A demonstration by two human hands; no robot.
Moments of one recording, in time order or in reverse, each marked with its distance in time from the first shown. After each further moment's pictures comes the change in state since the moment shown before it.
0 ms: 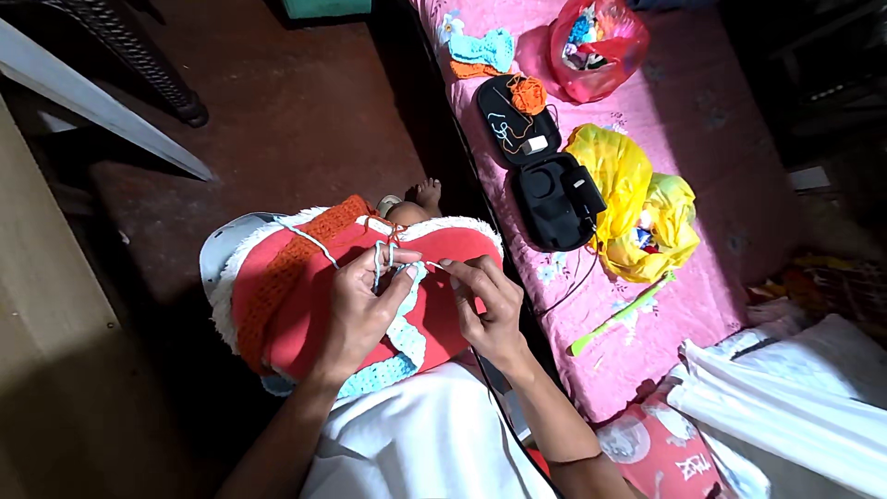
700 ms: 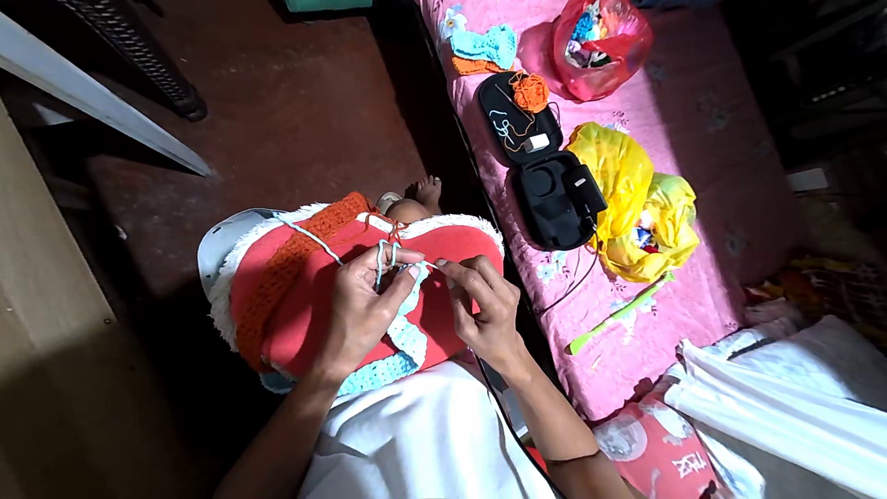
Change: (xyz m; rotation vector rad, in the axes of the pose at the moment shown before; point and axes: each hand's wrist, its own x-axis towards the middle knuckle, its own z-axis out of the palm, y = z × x) left_hand -0.001 0.000 0.000 -0.040 -0.014 -0.025; right_hand -0.001 -0.004 0.004 -0.040 -0.018 -0.001
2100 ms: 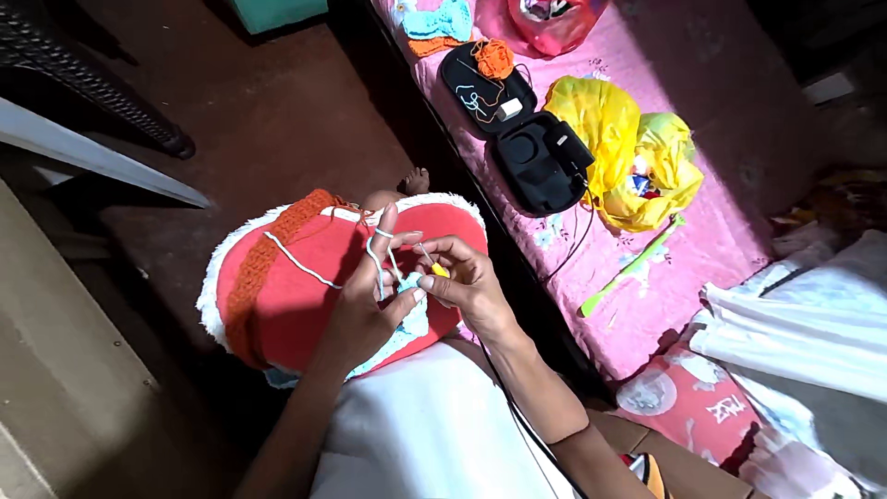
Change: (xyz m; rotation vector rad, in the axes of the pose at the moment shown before) left_hand -0.021 0.007 0.015 0.088 -0.349 0.008; right_hand -0.011 -0.026 -0.024 1.131 -0.063 0.705
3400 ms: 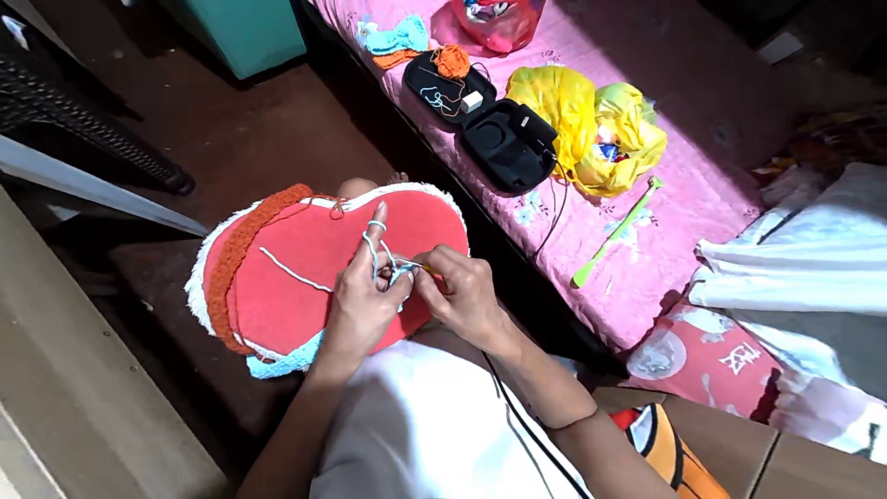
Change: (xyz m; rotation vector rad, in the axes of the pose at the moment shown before) left_hand -0.045 0.011 0.050 0.186 0.095 -0.071; right_hand -0.071 0.027 -0.017 -1.045 0.217 -0.653
